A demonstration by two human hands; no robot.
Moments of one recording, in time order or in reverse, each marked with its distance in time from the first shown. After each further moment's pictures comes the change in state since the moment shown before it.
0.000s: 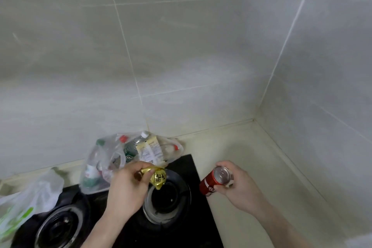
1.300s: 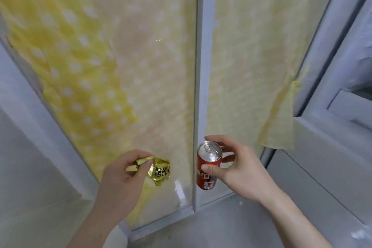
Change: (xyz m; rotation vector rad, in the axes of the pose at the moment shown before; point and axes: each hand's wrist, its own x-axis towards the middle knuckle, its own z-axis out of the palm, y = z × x) left_hand -0.372 0.386 0.219 -0.485 -1.325 0.834; right_hand -0.640 -0.004 -0.158 0.065 1.381 0.752
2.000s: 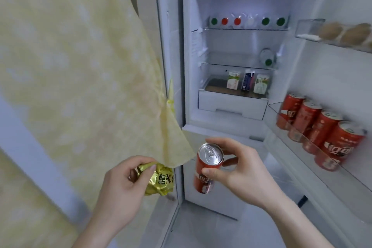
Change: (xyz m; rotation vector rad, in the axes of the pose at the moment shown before) left_hand 0.200 0.102 0.271 -0.208 -0.781 0.397; right_hand 0.025 0.064 -0.159 -0.238 0.754 0.360
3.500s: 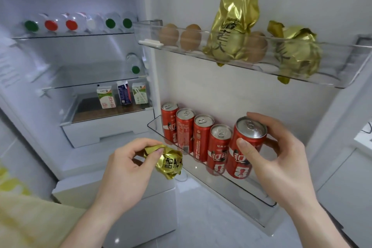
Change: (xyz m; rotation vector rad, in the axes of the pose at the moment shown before) left_hand 0.138 0.122 0.292 -0.193 -0.630 0.344; right_hand -0.044 0.092 -0.202 -0.083 0.982 0.216
